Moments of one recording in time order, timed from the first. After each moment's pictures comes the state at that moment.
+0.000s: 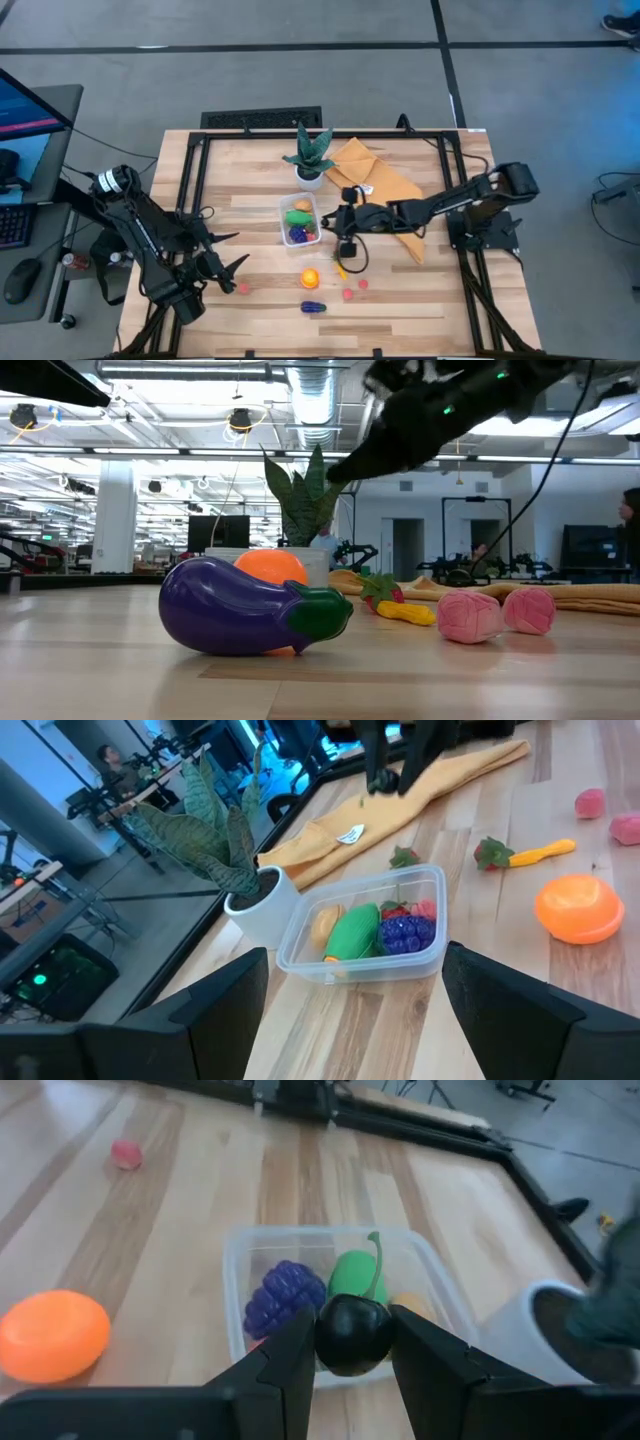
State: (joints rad) left arm -1.06 1.45 0.89 -1.32 -1.24 -1.46; right arm 0.15 1.62 0.85 0.27 0.26 -0.18
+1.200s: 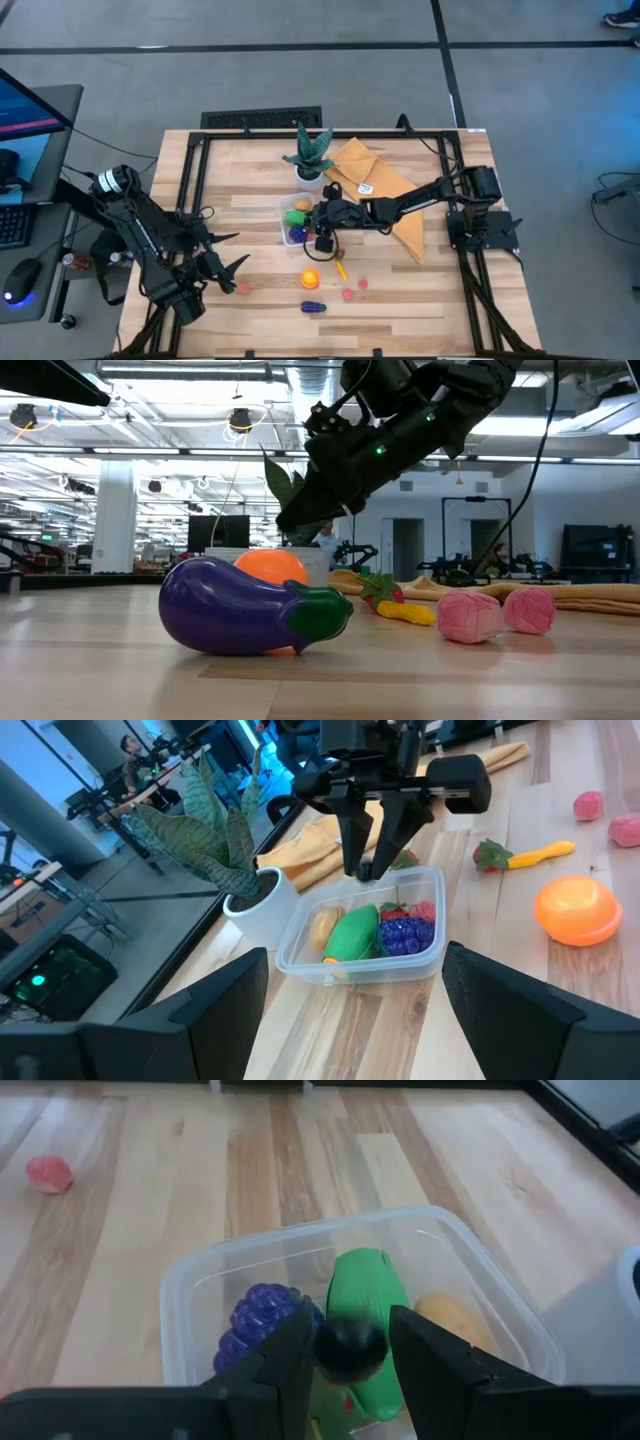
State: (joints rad) left arm -1.06 1.45 0.89 -1.32 -1.25 -1.46; right arm 0.07 1.89 1.05 0.28 0.20 0.00
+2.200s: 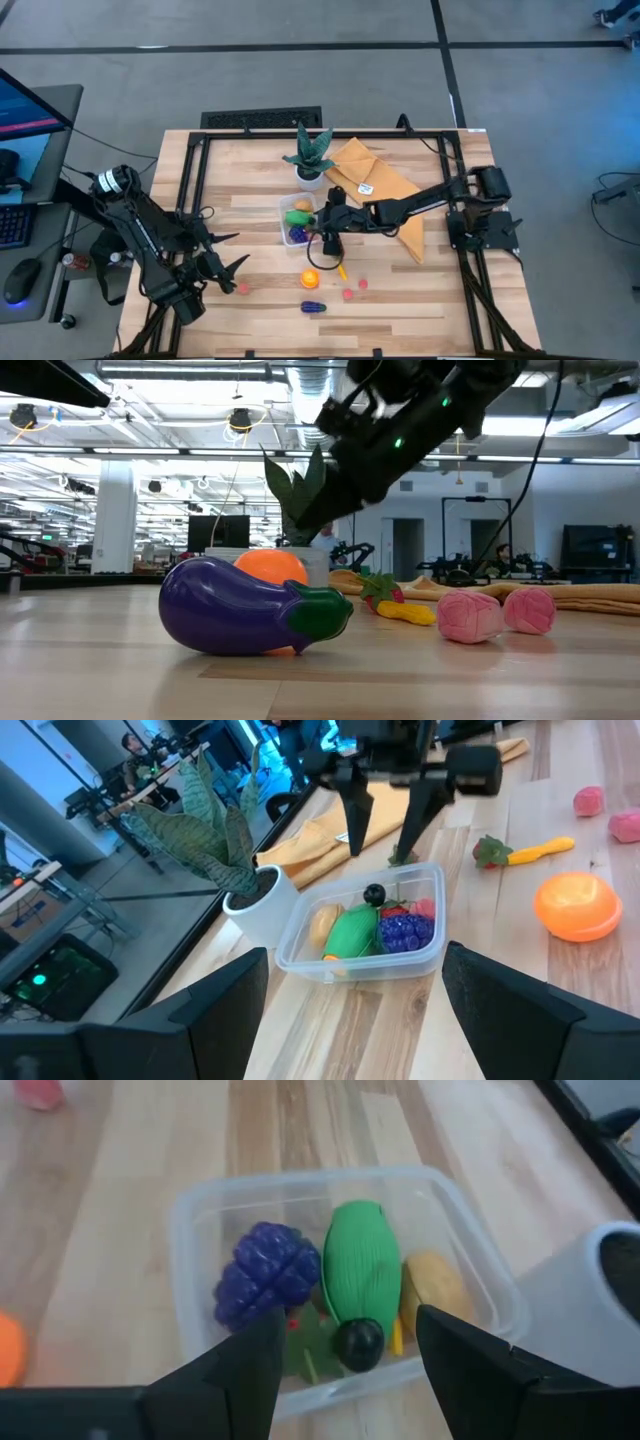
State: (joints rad) left arm -1.06 1.45 0.89 -1.32 -1.24 -1.45; right arm 0.11 1.82 1.04 0.10 0.27 -0.08
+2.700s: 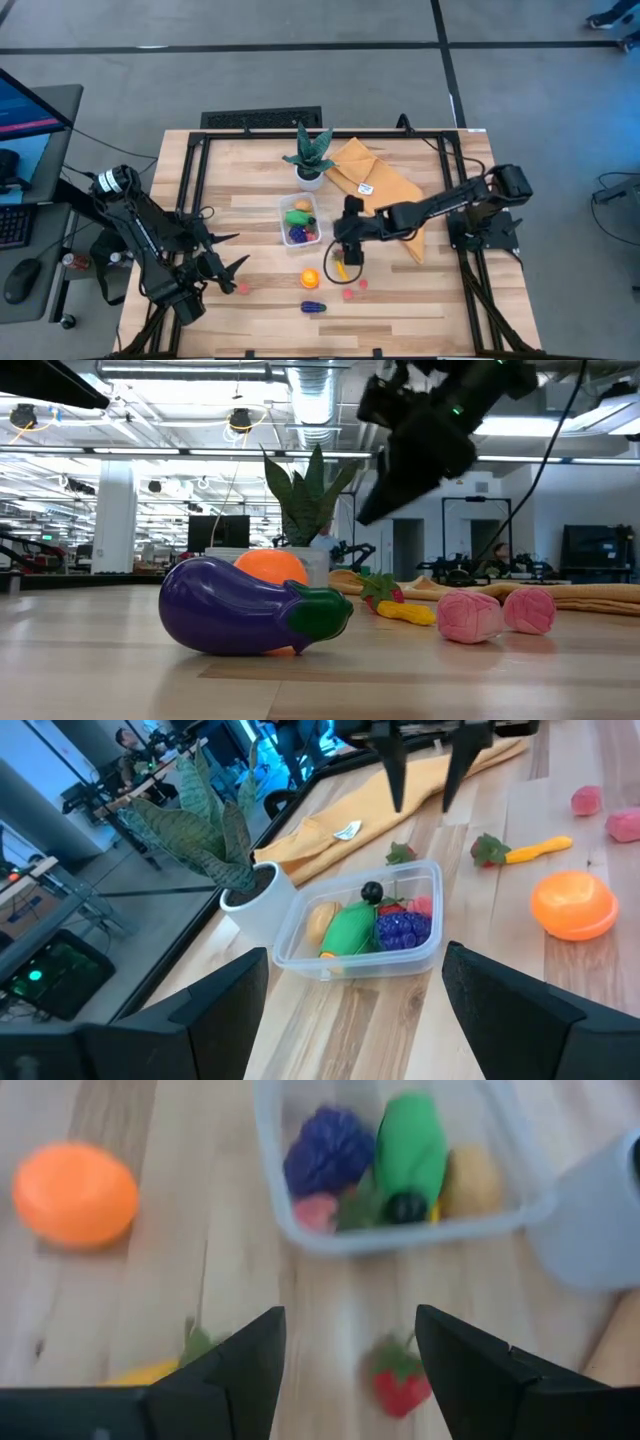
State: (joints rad) left arm -1.06 1.45 0.89 -1.31 -1.23 -1.45; right arm 0.20 1.67 1.01 -0.24 0.27 0.01
